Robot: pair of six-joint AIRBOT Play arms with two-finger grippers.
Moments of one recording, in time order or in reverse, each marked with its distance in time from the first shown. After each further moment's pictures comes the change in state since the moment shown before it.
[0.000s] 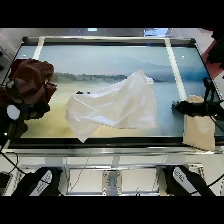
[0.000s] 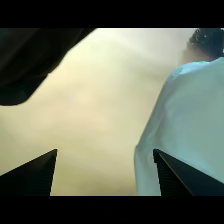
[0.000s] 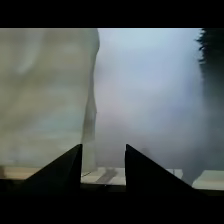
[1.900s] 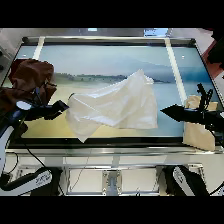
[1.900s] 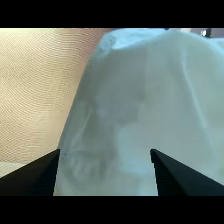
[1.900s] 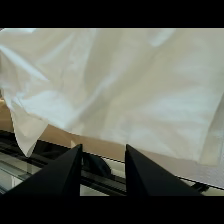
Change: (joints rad) left arm 0.053 -0.364 0.031 -0.594 -0.004 0.428; right arm -0.010 0.116 -0.121 0.387 0.139 -0.113
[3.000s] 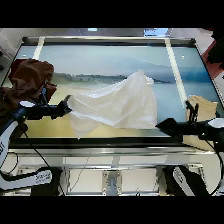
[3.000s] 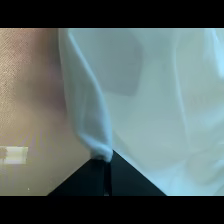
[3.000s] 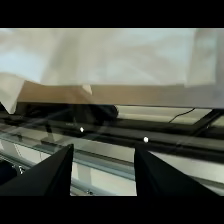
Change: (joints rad) left arm 0.003 -0.128 0.032 -0.226 -0.068 0.172; right arm 0.000 0.000 -0.195 -0.133 0.067 0.187
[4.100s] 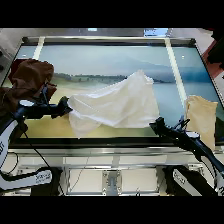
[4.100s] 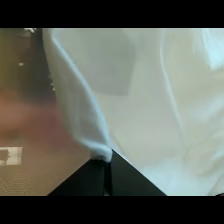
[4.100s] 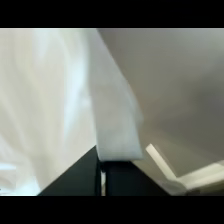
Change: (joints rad) left arm 0.000 0.000 0.021 -0.005 -0.031 0.045; right arm 0.263 -0.136 -0.297 0.581 -0.761 -0.024
